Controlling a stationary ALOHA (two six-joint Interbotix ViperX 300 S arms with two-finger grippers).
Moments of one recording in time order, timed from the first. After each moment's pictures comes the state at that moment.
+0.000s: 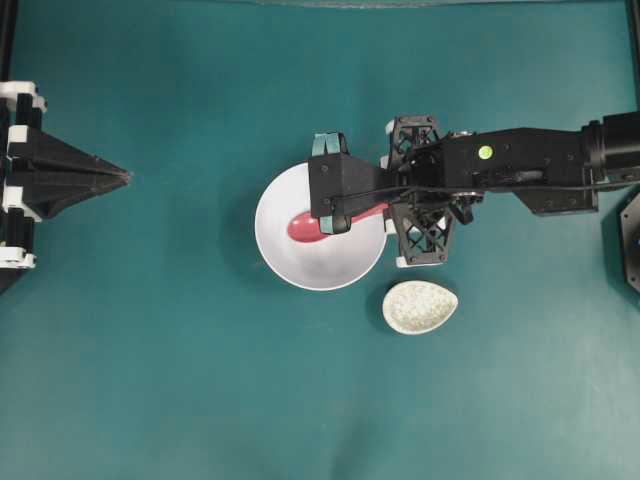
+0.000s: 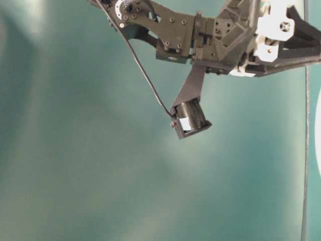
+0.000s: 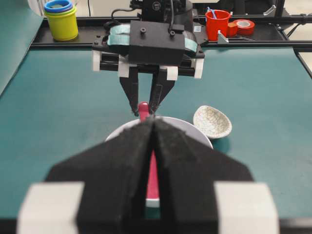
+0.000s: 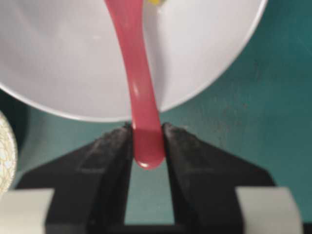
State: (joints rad) left arm 0.04 -0.96 1.18 0.02 -0.15 0.02; right arm -0.05 0.09 0.38 -0.14 0.87 -0.02
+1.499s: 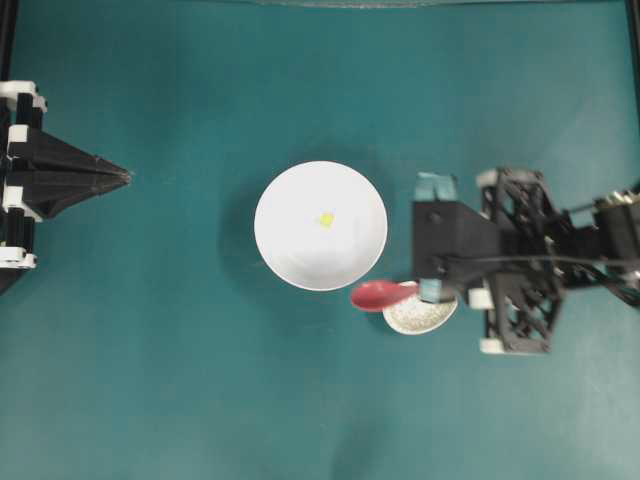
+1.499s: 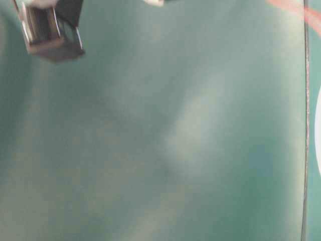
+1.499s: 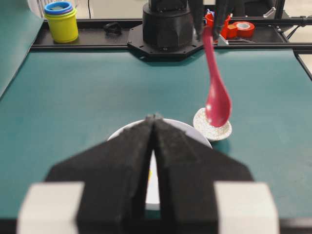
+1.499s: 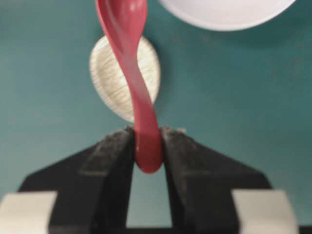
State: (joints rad) left arm 0.04 -0.96 1.18 0.02 -0.16 0.02; right arm 0.24 -0.27 0.44 -0.13 1.05 0.35
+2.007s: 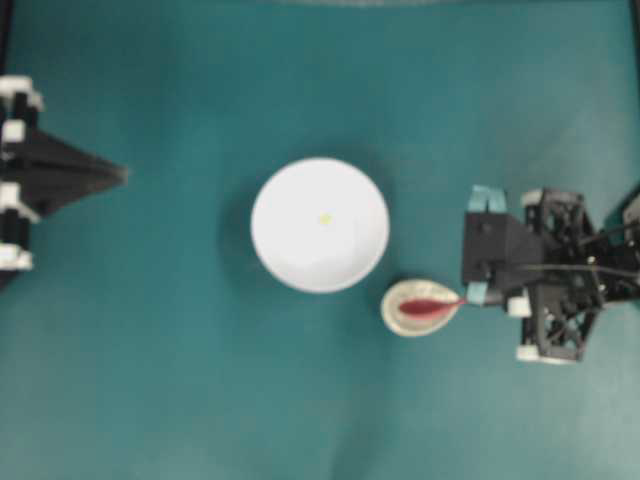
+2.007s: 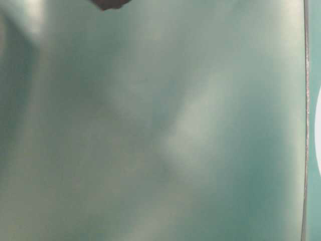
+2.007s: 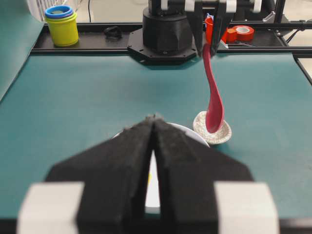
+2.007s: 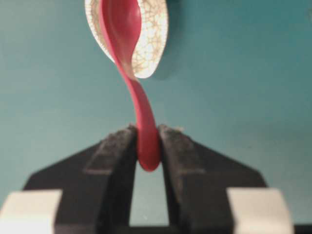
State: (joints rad) left arm 0.04 -0.96 1.18 0.02 -0.17 0.02; right arm 0.28 -0.35 0.70 -0.13 0.88 0.47
